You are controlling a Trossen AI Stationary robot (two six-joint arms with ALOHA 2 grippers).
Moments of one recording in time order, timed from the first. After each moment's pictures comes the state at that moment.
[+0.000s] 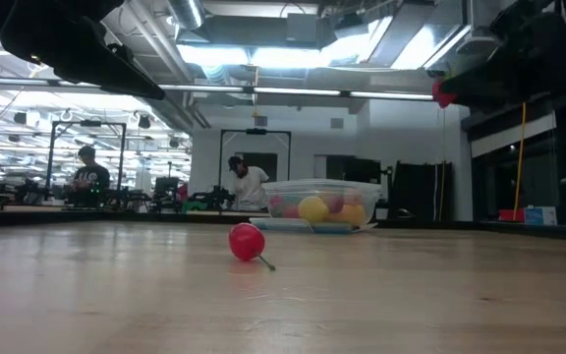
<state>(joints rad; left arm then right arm) -0.38 0.85 0.41 -0.04 -0.56 -0.07 0.18 0.50 0.19 0.15 0.40 0.02</state>
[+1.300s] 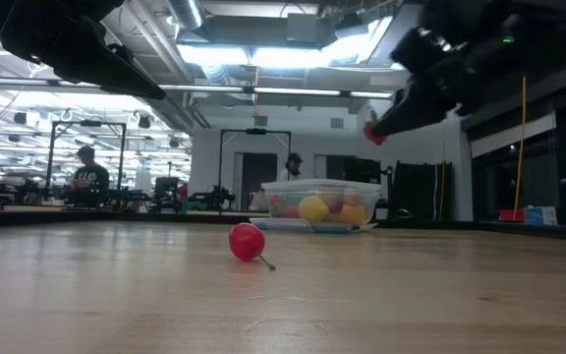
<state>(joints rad) -0.38 0.85 0.41 -0.04 -0.56 -0.08 -0.13 1.15 0.53 0.08 -0.01 -0.20</state>
